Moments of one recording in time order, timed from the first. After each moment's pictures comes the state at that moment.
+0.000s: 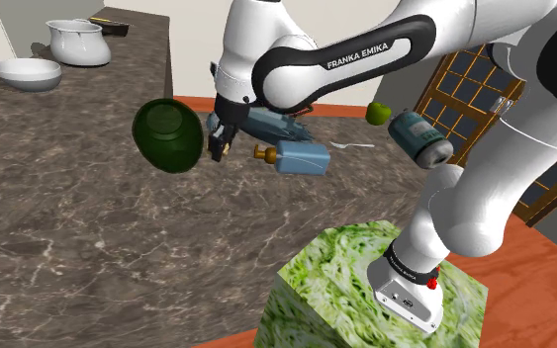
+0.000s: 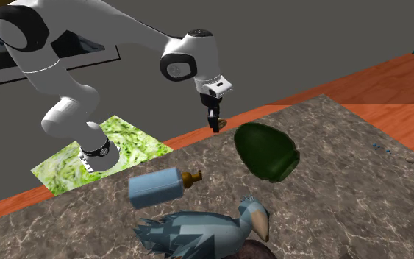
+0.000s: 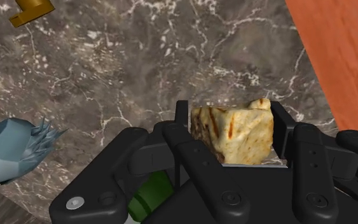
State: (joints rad) arm 0.43 -0.08 0.12 -2.16 -0.10 2.25 0.11
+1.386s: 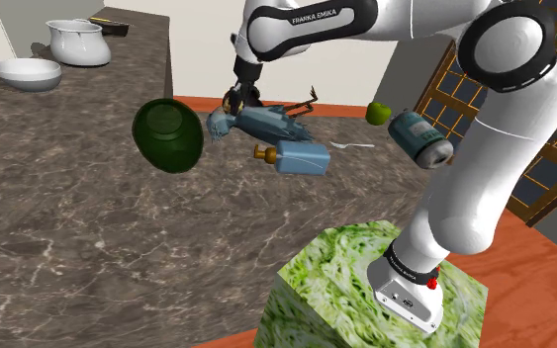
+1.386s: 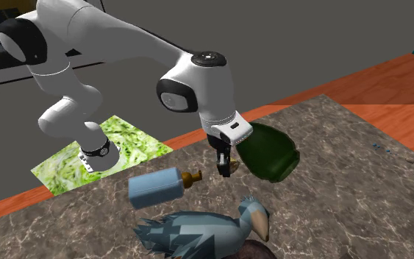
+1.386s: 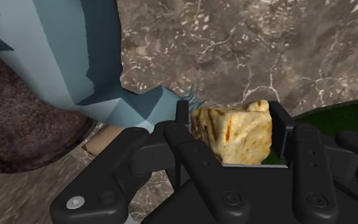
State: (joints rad) arm 0.26 0.11 -0.07 -1.86 -0.01 2.17 -0.29
